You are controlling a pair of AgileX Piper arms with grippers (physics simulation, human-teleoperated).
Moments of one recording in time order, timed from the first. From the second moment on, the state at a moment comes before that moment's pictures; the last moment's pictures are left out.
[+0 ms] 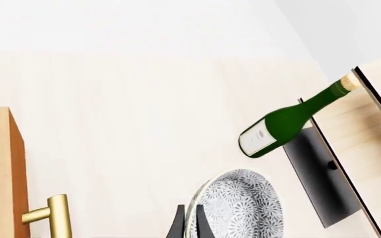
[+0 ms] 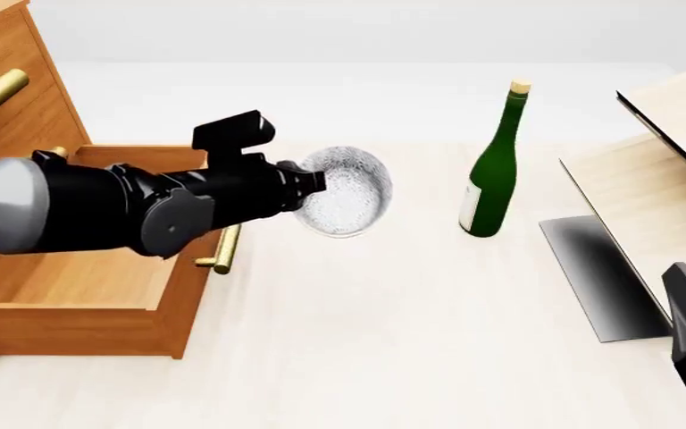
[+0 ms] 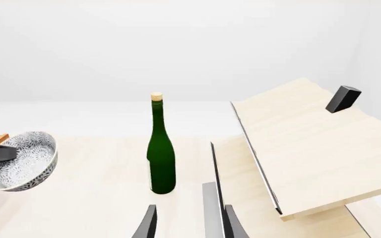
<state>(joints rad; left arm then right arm) -0.58 1.62 -0.86 -0.22 -0.47 0.00 0.01 0.00 0.00 0.00</state>
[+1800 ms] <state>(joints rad) -0.27 1.14 -0.63 -0.08 -0.32 0.00 0.01 0.00 0.00 0.00</state>
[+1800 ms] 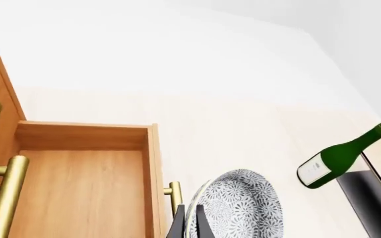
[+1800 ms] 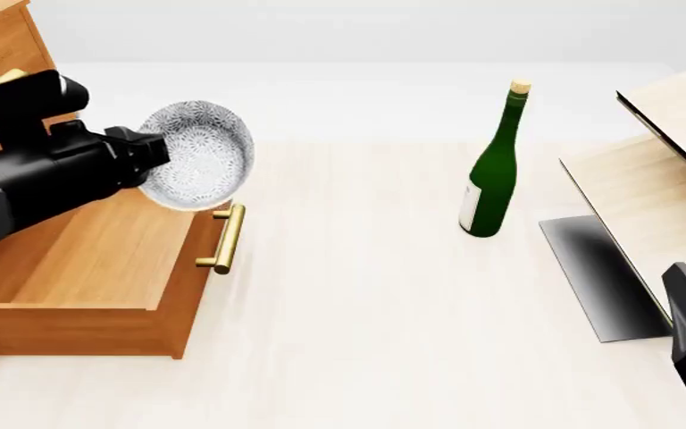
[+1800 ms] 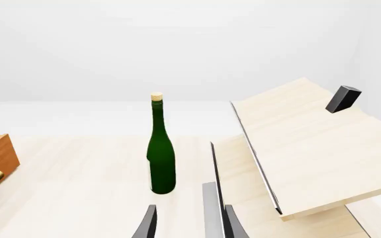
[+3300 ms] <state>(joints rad) 0.00 1.08 -0.52 -0.08 -0.23 0.00 0.01 0.00 0.00 0.00</state>
